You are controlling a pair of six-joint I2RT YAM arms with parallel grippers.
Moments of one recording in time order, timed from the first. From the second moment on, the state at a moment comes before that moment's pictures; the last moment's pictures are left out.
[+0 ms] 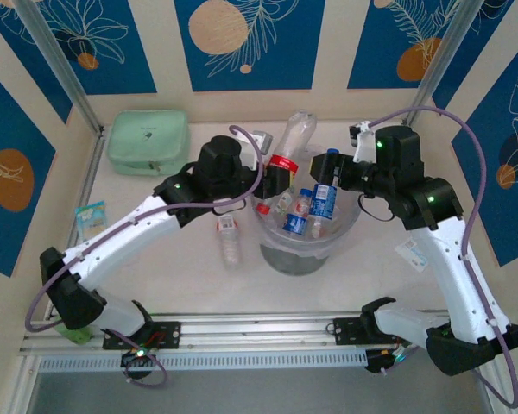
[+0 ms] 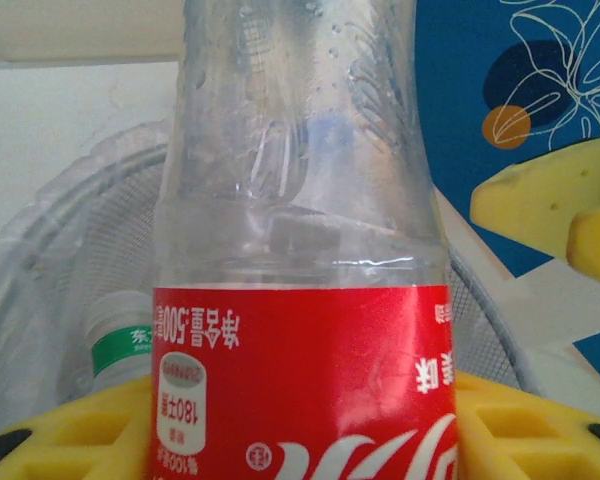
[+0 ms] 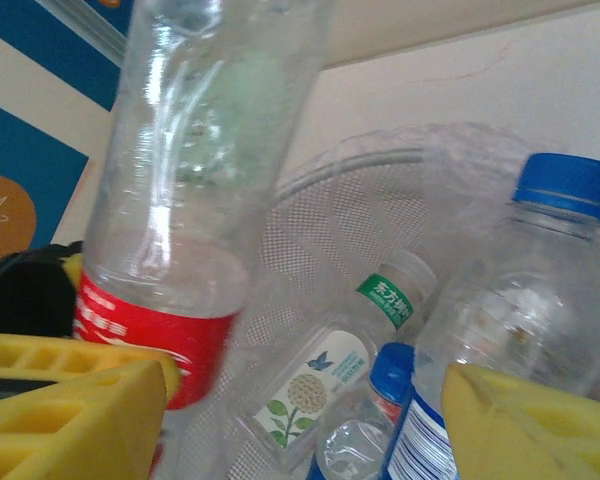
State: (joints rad) left arm -0.86 1.46 1.46 -0.37 0.18 -0.51; right arm 0.37 1.11 1.50 -0.95 -0.28 0.47
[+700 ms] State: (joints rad) left arm -0.88 1.39 1.49 -0.43 -0.03 -0.41; right arm 0.44 1.21 1.53 -0.90 -0.23 0.41
